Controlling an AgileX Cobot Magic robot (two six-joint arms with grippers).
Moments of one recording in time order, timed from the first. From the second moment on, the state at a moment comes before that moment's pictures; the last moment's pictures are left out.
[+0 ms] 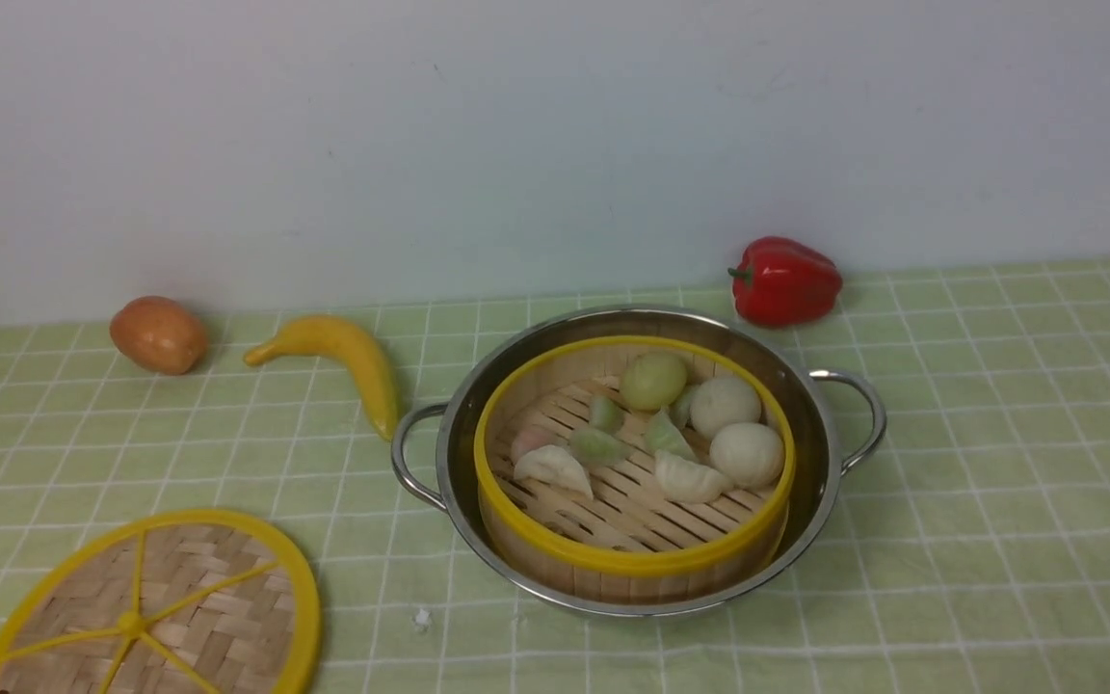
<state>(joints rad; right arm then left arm) 0.15 0.01 0.01 -0.18 0.35 0.27 -0.04 0.00 0.01 -0.02 0.34 0.13</state>
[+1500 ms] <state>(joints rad) 0.15 0.01 0.01 -0.16 0.35 0.34 -0.04 0.00 0.01 -0.14 0.13 0.08</state>
